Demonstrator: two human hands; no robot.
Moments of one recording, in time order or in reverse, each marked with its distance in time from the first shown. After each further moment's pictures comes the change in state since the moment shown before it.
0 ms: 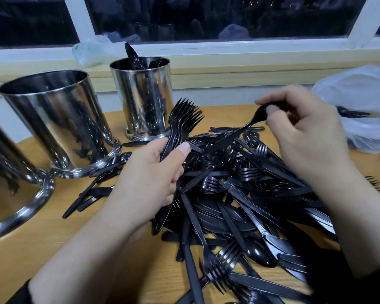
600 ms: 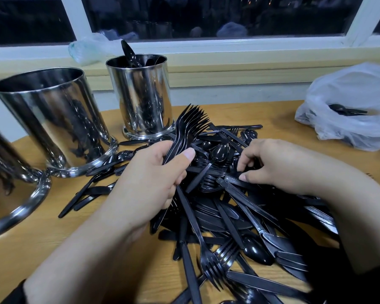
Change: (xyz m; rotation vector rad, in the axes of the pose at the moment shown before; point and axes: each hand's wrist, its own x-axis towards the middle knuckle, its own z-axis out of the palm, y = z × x) left_hand 0.001 -0.005 0.001 0.014 -0.062 -0.024; right_hand -0.002 0.017 0.001 -0.495 -0.867 0.272
